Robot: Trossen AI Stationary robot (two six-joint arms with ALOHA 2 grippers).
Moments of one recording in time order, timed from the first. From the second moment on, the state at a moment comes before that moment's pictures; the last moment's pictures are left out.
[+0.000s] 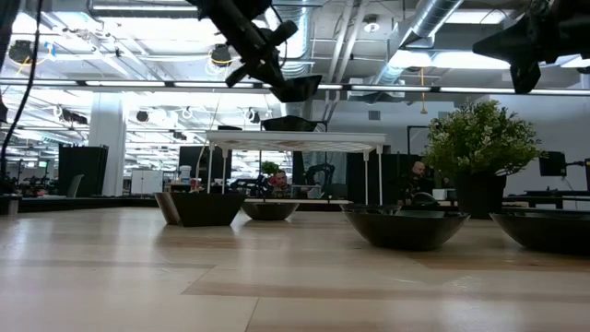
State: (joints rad) left arm 0.51 1.82 1.59 -0.62 -0.01 -0.42; right arm -0.41 0.00 0.36 -0.35 -0.05 0.31
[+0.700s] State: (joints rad) left arm 0.62 1.96 1.81 -0.87 0.13 -0.21; right arm -0.41 0.00 0.36 -0.36 -0.05 0.31
